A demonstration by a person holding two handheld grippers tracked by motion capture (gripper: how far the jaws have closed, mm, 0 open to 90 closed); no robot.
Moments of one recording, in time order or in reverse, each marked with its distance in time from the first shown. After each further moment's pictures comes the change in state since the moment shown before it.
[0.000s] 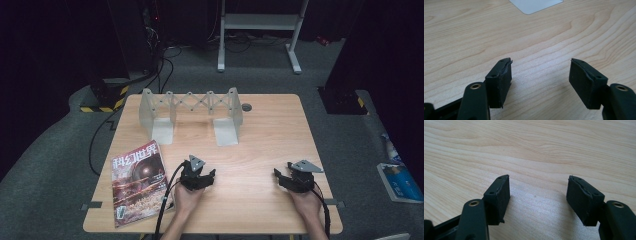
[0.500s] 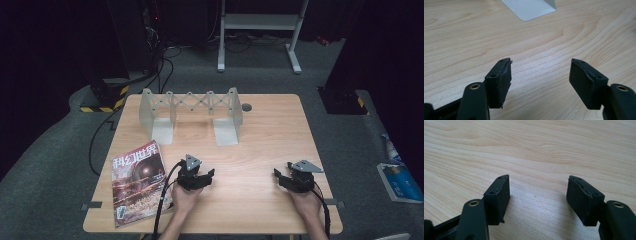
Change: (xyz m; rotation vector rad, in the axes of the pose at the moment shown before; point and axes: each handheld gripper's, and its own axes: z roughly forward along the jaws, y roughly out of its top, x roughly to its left) left arm 0.005 0.005 -0.016 -0.011 -0.041 -0.040; right arm 0.000 0.000 0.000 0.000 0.001 0.000
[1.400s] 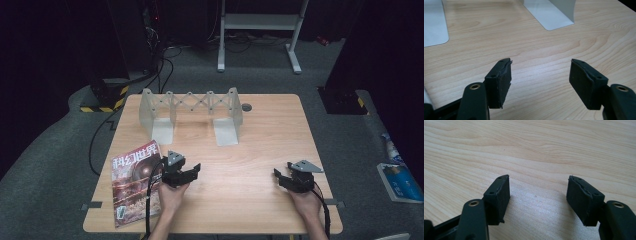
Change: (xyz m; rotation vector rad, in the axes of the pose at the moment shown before) left arm 0.034 0.007 -0.034 -0.019 0.045 -0.095; right arm 0.000 0.000 0.000 0.000 0.001 0.001
